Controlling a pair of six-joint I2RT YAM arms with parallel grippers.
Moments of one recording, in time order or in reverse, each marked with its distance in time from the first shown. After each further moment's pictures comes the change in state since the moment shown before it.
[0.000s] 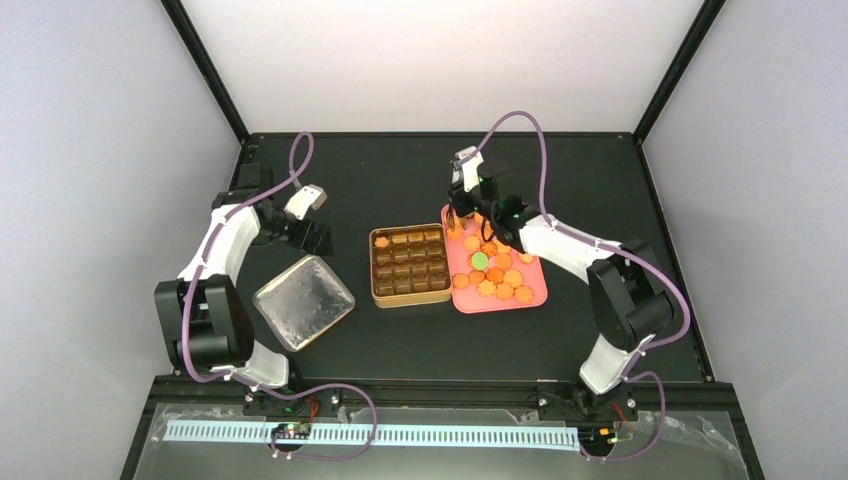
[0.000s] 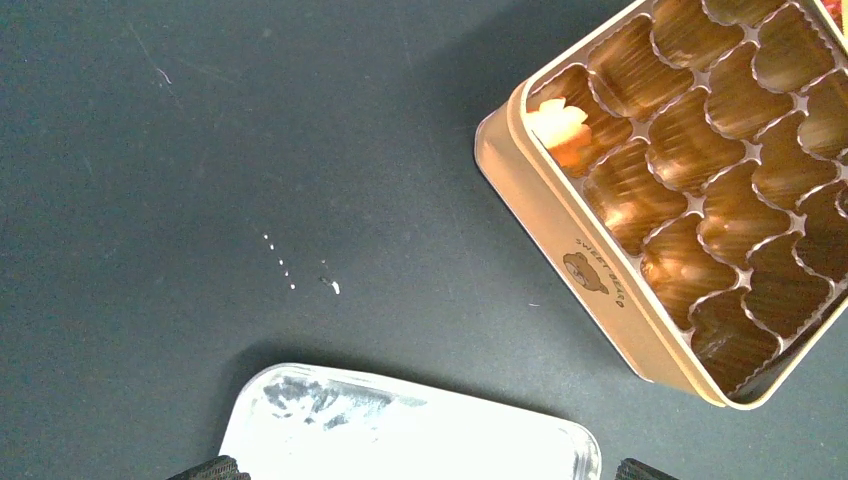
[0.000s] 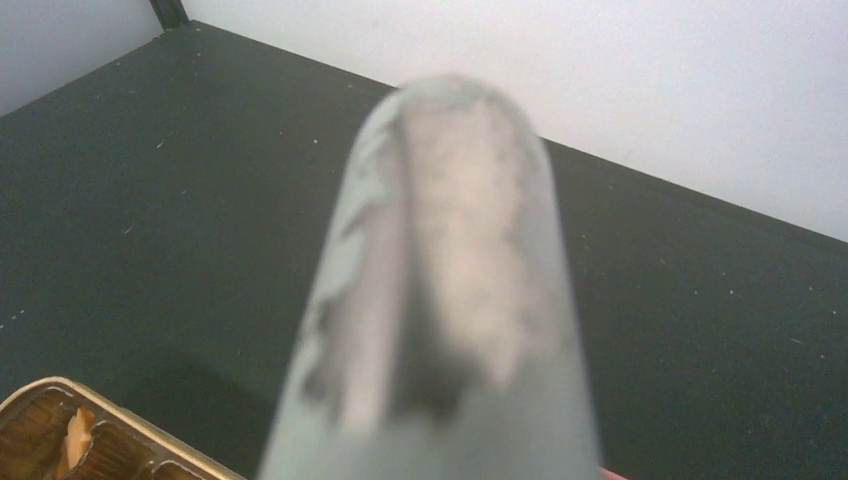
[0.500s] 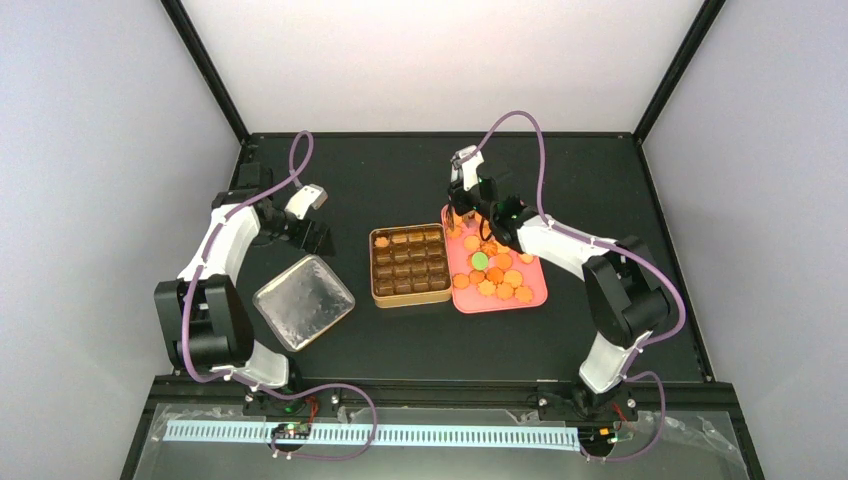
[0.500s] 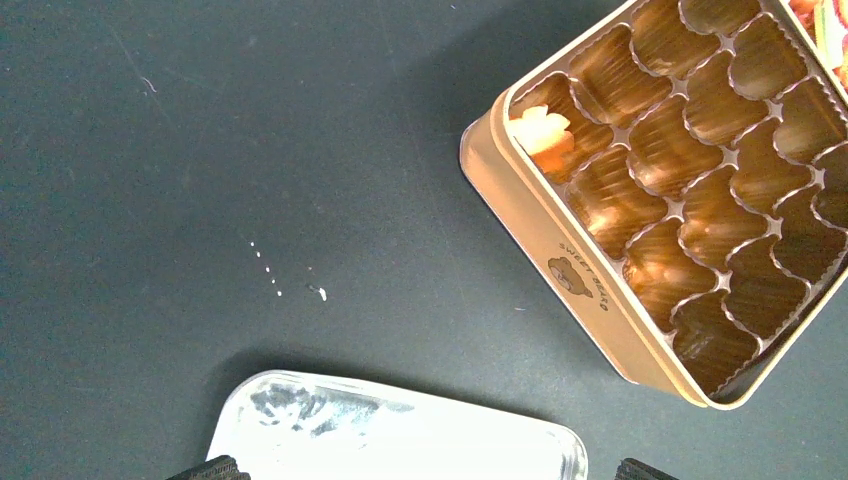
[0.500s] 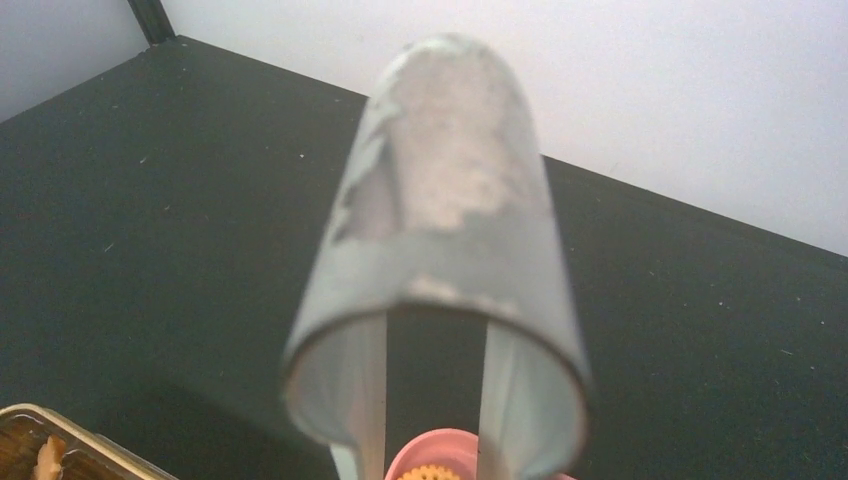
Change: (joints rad) left arm 0.000 0.000 0.003 -0.008 0.025 0.000; right arm -0.001 0.029 -0.002 0.062 0.023 0.000
